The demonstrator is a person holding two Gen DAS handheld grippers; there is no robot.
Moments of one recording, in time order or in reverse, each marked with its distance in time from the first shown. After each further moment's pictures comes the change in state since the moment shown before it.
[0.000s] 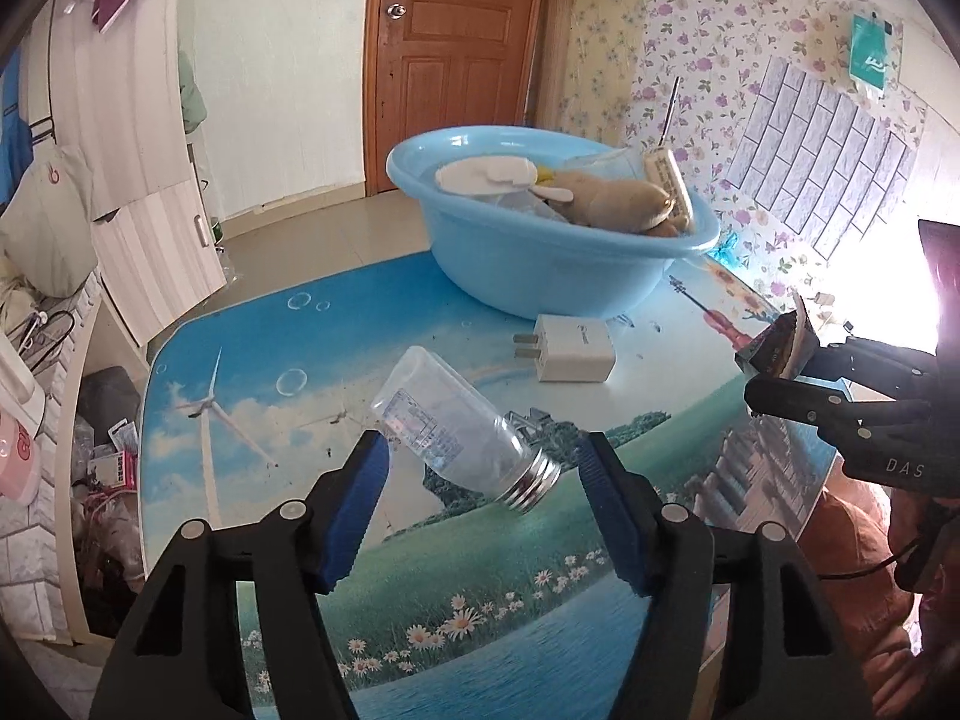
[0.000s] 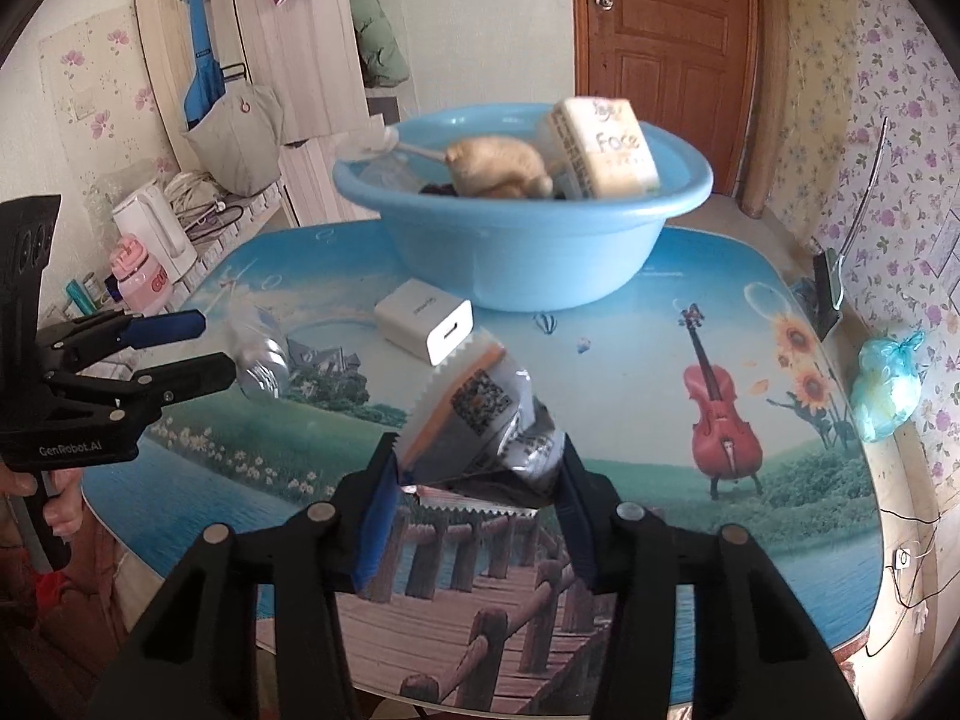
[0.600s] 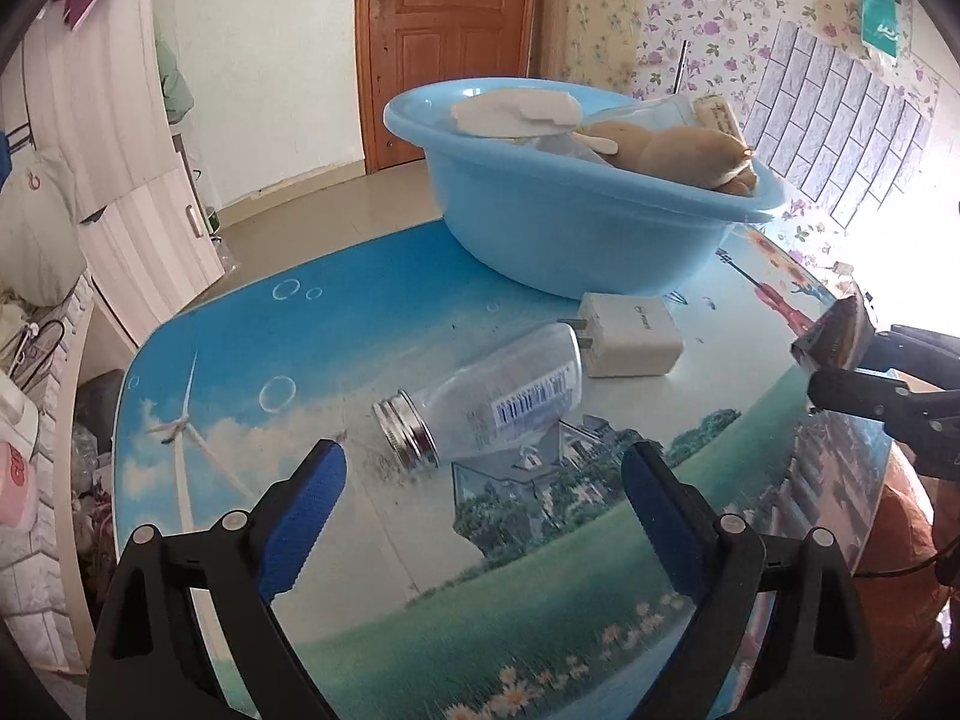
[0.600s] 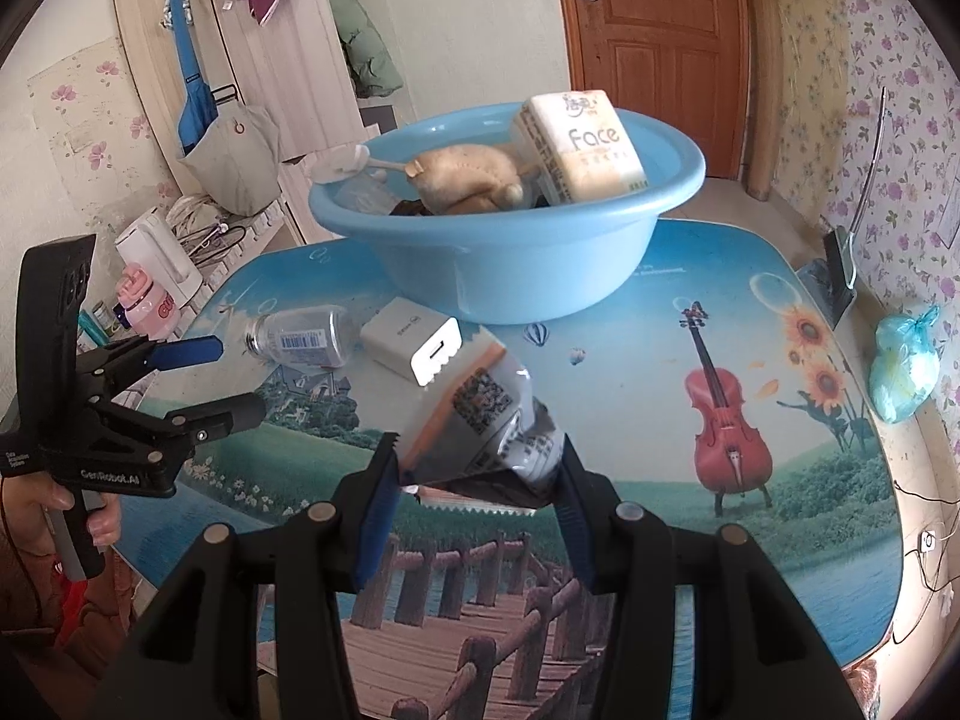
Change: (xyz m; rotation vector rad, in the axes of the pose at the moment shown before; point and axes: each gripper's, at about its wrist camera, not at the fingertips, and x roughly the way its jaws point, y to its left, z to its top) left arm 0.058 0.012 0.006 0.047 0.077 0.038; right arm 0.015 -0.017 0.008 0.056 0.013 0.045
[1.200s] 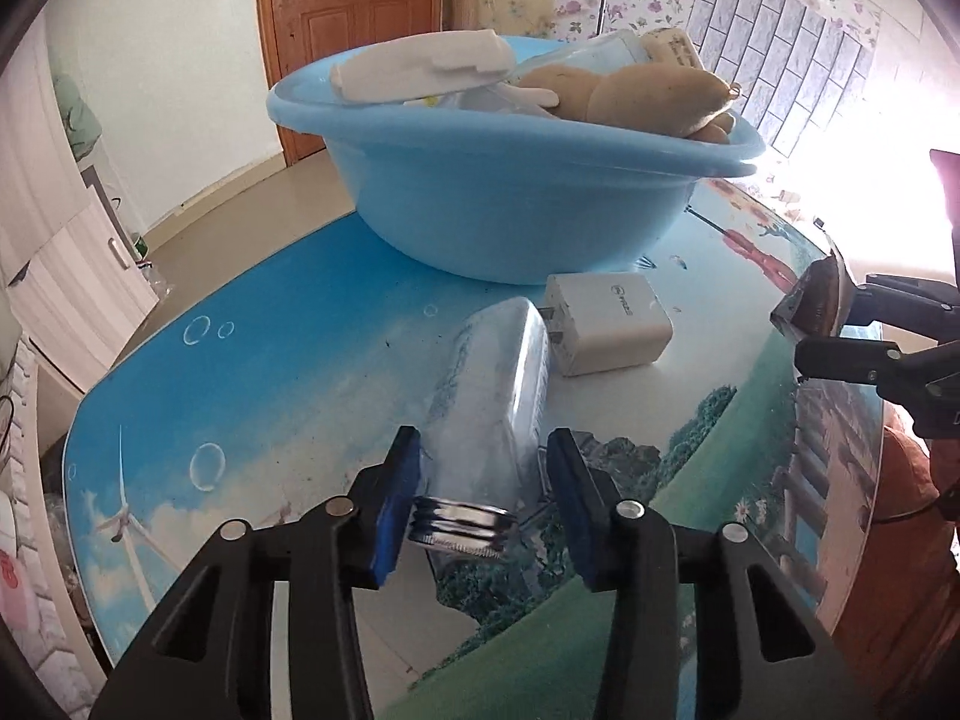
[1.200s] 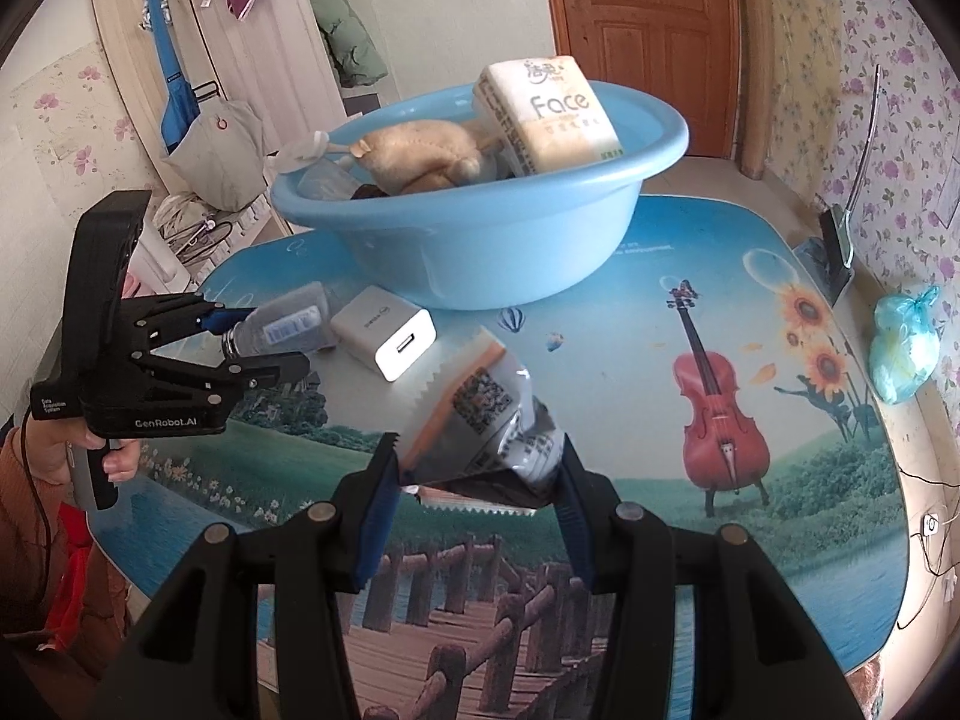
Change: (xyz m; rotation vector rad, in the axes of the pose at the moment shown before) left arm 0.025 -0.008 0.016 0.159 0.092 -0.140; right arm 0.011 -0.015 -0.001 0.033 0.038 -0.006
